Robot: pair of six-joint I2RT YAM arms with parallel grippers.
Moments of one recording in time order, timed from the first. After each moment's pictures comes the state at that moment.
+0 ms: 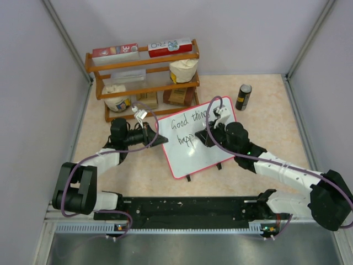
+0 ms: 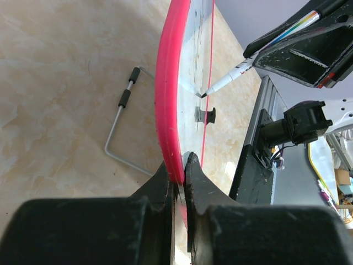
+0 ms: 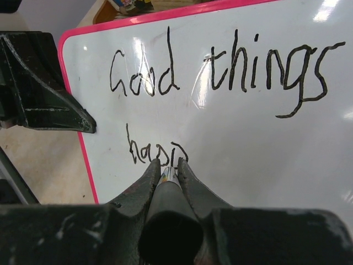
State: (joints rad) left arm -0.17 1.34 0.51 0.49 1.00 -0.48; right arm 0.72 1.15 0.63 0.27 -0.03 0.39
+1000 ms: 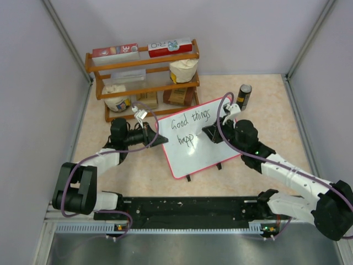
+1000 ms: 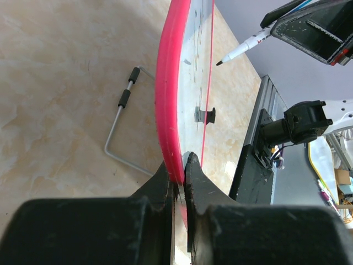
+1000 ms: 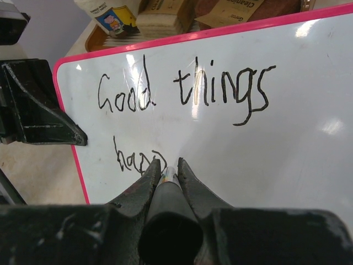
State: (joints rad) left arm -0.17 1.34 0.51 0.49 1.01 -0.48; right arm 0.64 1.05 0.63 0.21 -0.05 0.39
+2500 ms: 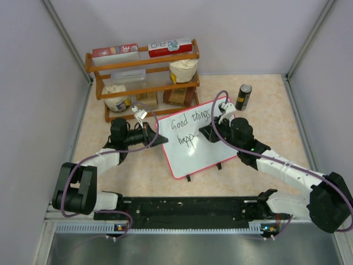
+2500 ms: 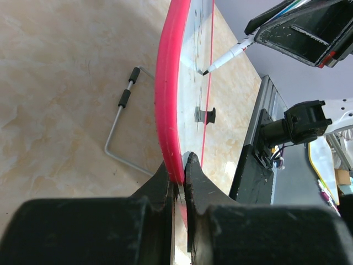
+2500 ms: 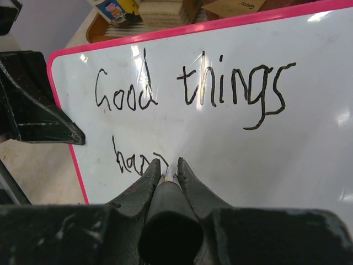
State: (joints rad) left arm -0.17 1.34 0.51 0.49 1.00 -0.48; right arm 0.64 1.14 0.65 0.25 -0.09 0.39
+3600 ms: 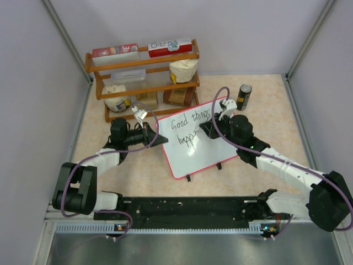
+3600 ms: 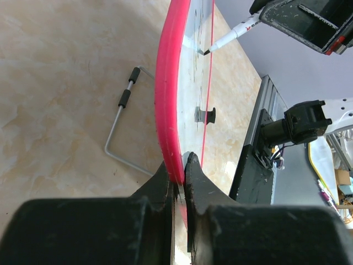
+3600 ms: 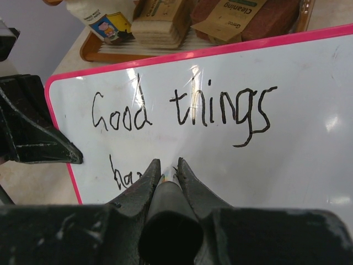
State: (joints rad) left arm -0.17 1.34 0.51 0.49 1.00 -0.48; right arm 0.64 1.15 0.69 0.24 -0.03 0.40
